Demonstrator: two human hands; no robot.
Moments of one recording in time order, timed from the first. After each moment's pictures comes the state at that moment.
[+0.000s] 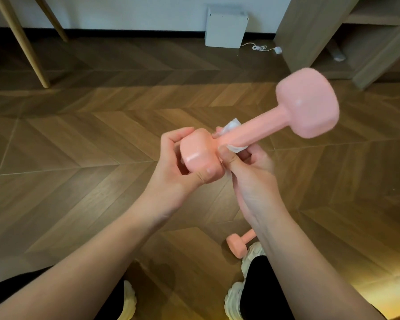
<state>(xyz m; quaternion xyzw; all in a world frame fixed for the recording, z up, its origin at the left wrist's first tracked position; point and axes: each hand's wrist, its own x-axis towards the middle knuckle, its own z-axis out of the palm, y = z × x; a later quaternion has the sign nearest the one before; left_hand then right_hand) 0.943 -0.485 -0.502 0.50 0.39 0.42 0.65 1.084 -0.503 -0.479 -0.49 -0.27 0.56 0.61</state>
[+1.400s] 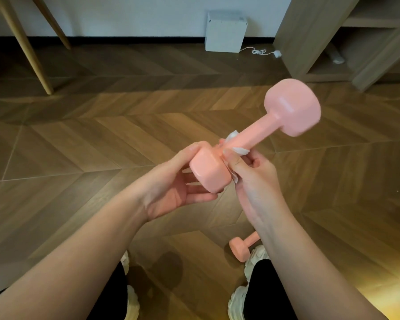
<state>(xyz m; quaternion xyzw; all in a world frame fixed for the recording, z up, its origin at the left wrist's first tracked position) 0.929 -0.460 -0.492 0.31 0.40 0.24 0.83 1.089 -0.500 -0.479 -0.50 -0.20 0.58 0.61</state>
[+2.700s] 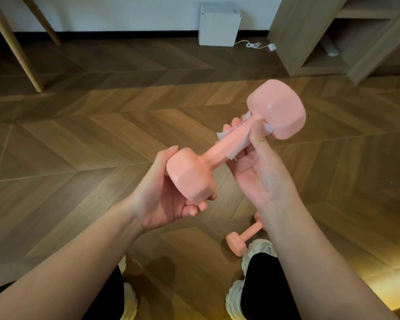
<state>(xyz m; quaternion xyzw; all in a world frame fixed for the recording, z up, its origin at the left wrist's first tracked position) 0.933 -0.479 -0.492 0.24 0.34 0.20 0.88 1.110 -0.495 -0.468 -0.37 -0.11 0.65 0.66</state>
